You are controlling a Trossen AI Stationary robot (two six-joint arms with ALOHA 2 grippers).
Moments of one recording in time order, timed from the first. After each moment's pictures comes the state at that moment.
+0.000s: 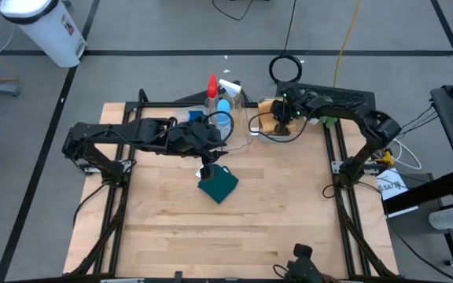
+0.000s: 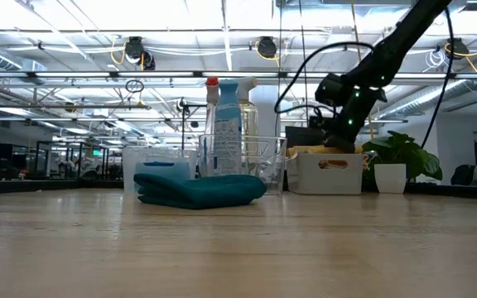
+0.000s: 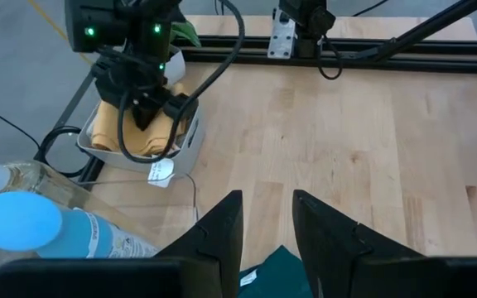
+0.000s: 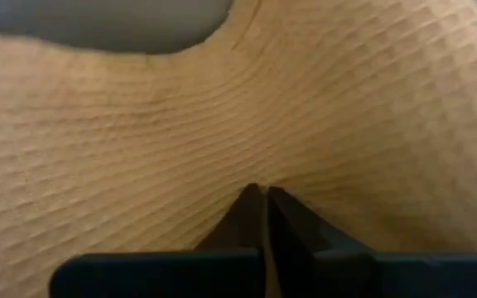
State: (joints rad) left arm -0.08 1.57 1.75 -0.83 -0.26 -0.09; right arm -0.85 1.64 0.92 -0.24 -0.11 -0.56
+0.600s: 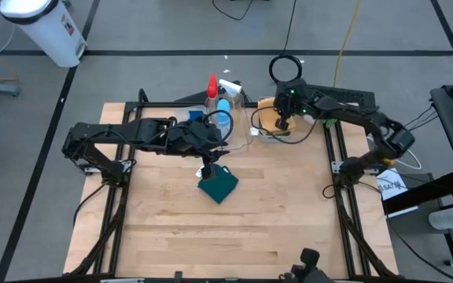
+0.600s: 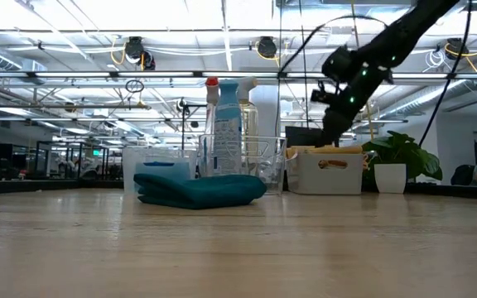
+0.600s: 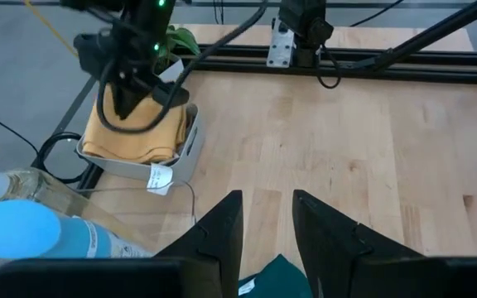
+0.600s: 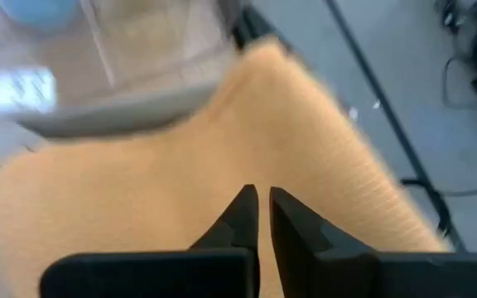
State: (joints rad) left arm -0.08 1.57 1.75 -0.81 -0.26 -0.09; right arm -0.83 1.47 0.91 -0.22 -0.10 -0.50
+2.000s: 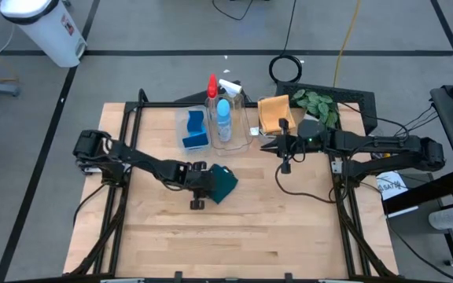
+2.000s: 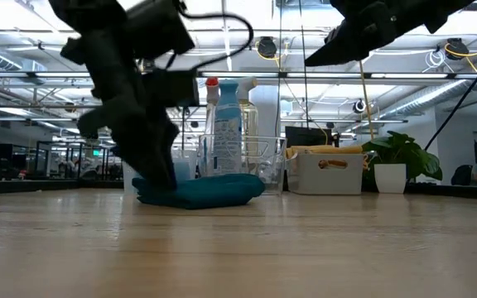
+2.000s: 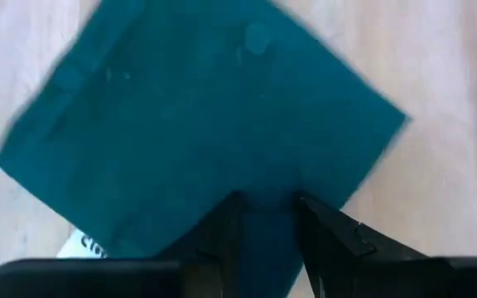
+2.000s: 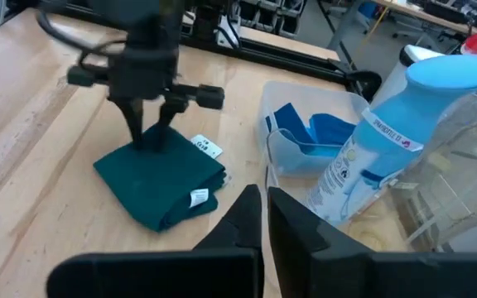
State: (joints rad) left arm -0.13 1.70 0.86 -0.22 -0.09 -0.06; right arm -0.19 1.02 0.73 -0.08 -0.10 -0.31
